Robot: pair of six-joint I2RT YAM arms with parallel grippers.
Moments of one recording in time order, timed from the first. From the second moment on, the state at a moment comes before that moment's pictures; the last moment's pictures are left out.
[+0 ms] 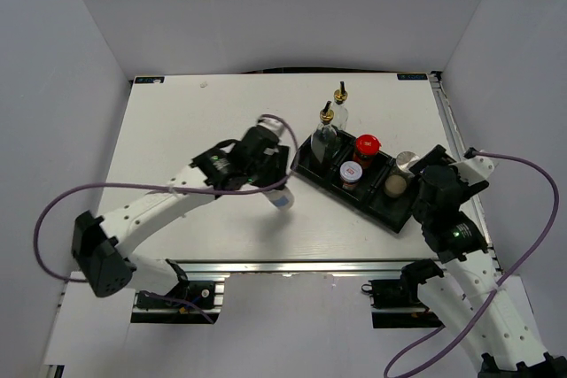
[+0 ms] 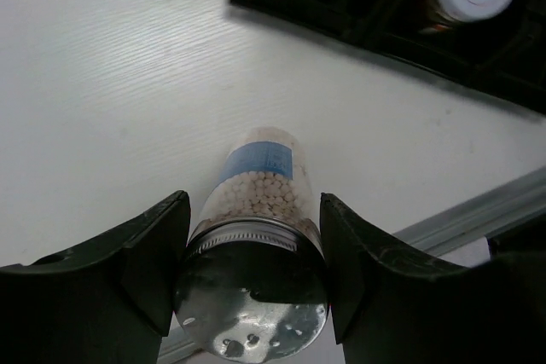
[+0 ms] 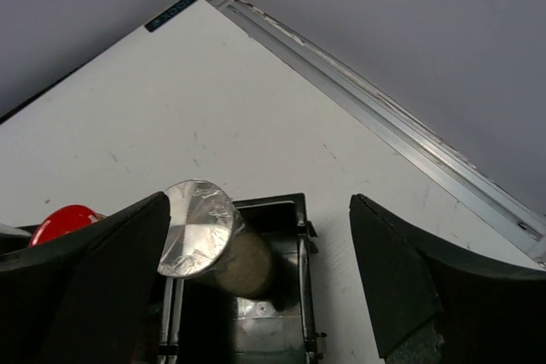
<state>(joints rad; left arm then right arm) -0.80 1.31 1.20 -0.71 -0.19 -0.49 0.36 0.55 0.62 -0.36 0.89 0.49</state>
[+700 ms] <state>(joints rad) -1.13 1.91 1.90 -0.66 -0.15 -0.22 0.04 0.98 1.06 -0.46 0.55 0.38</state>
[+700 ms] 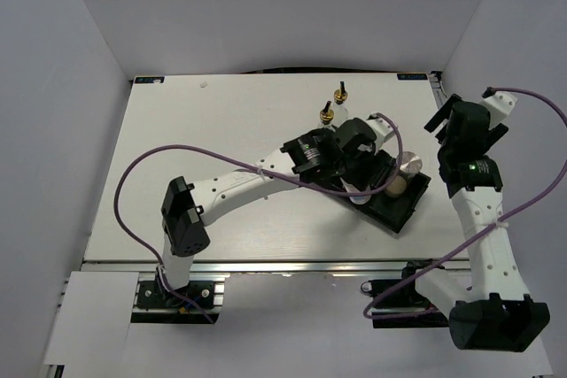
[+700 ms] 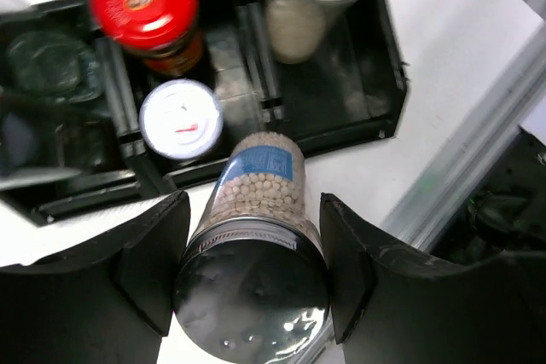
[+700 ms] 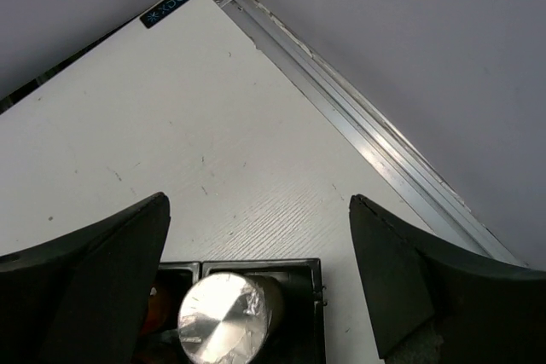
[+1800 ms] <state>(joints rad) -1.16 2.28 2.25 -0.59 -0.03 -0.05 -0.25 0.97 0.99 -0.37 0.21 0.36</state>
